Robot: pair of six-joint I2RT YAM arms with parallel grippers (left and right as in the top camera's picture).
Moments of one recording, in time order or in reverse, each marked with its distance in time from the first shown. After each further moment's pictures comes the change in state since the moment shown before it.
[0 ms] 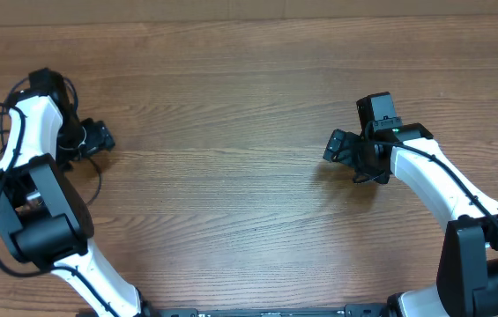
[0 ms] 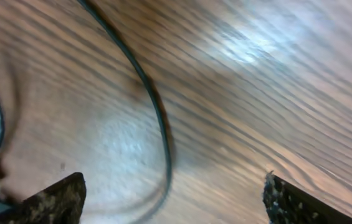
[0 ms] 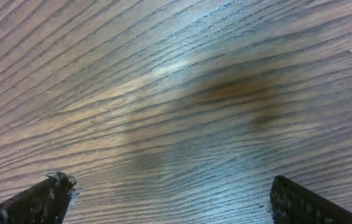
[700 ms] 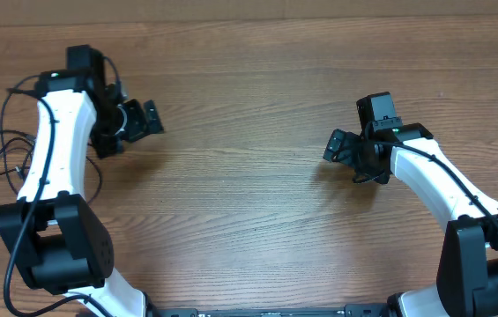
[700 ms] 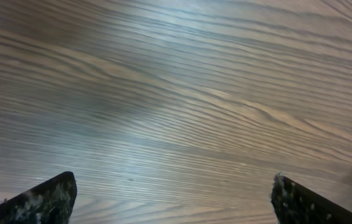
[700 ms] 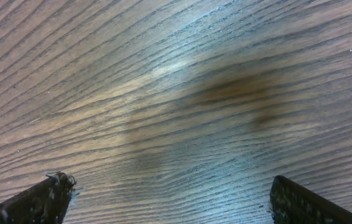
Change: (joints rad) left arm -0.234 -0.200 0.013 -0.146 0.296 -0.042; right arm 0.000 0.000 0.000 0.000 0.000 0.000
